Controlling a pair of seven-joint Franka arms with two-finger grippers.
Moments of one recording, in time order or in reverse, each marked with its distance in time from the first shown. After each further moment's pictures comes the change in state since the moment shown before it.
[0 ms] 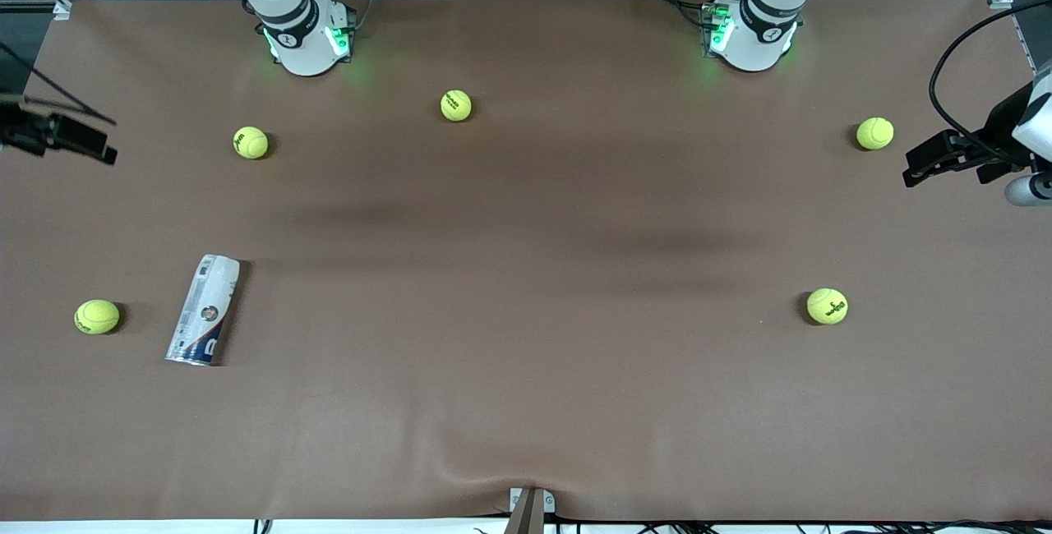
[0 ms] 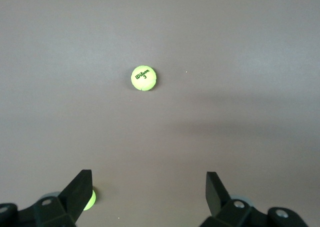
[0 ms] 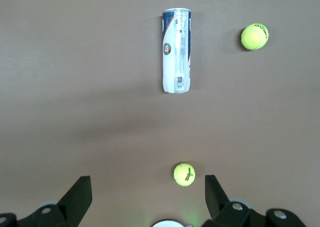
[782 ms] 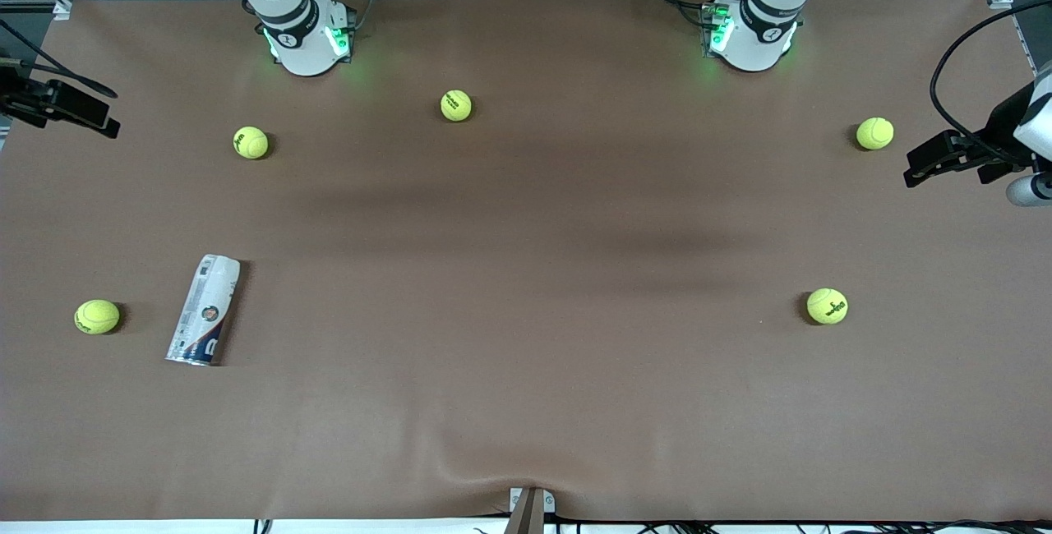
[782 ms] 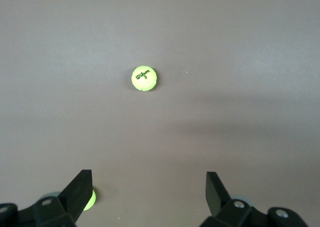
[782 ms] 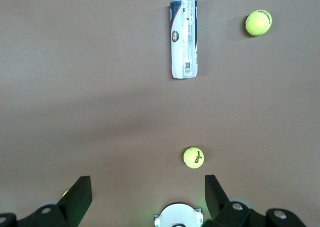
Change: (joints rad) left arm 0.000 0.000 0.001 0.000 0.000 0.001 -0.008; right arm 0.030 -0.080 0.017 0.047 0.025 -0.123 0.077
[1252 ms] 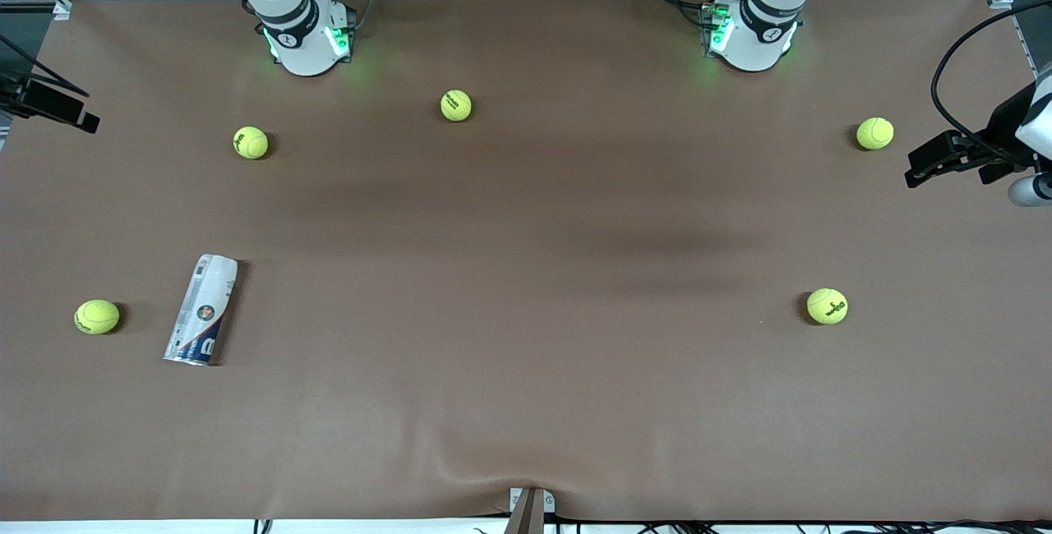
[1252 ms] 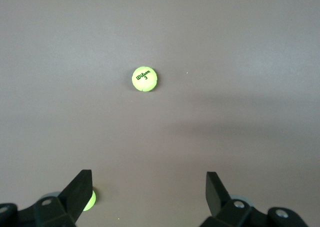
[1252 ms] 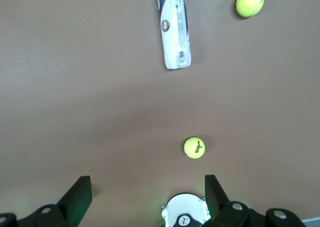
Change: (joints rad) left arm 0.001 0.000 0.000 0.000 0.000 0.003 0.000; right arm -0.044 0.000 -0.025 0.000 0.019 -0.027 0.020
